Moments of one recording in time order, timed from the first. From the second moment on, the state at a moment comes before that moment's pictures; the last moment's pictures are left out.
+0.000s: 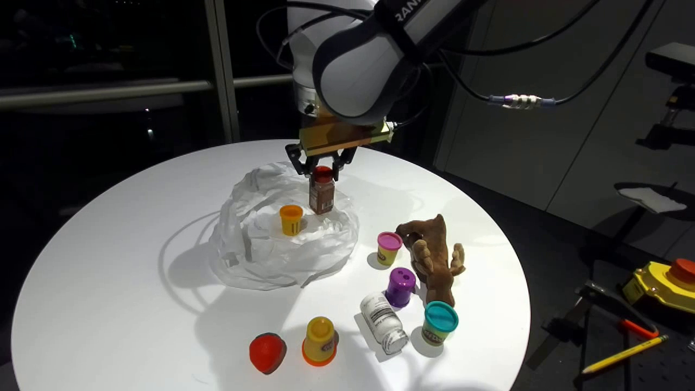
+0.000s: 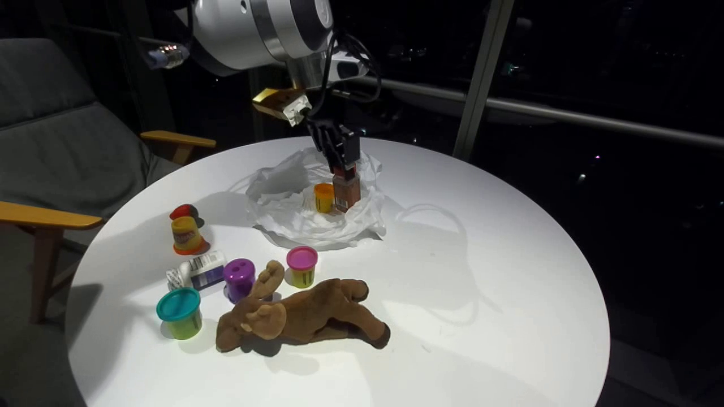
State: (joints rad) arm 0.25 0.69 -0.13 -1.68 -0.30 2.48 0.80
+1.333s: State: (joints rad) arm 0.25 0.65 -0.16 -1.64 -0.21 2.45 0.68
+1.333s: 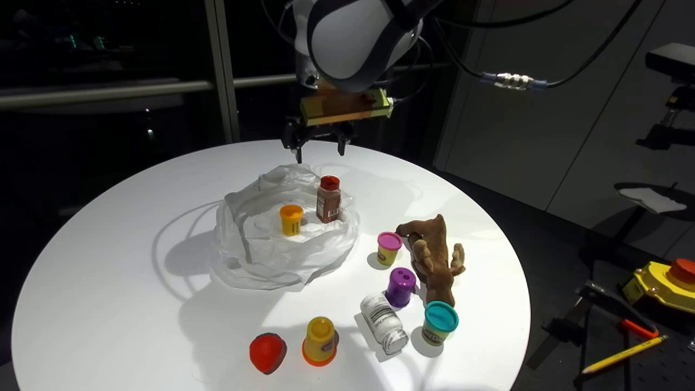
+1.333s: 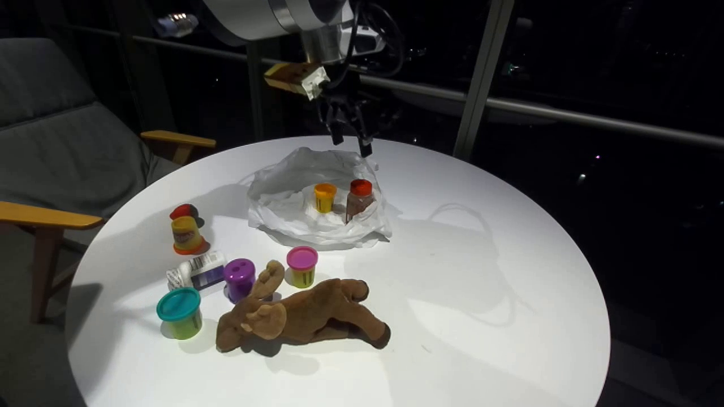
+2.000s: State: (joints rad) arm 0.19 0.39 -0.11 -2.10 -0.21 2.52 0.55
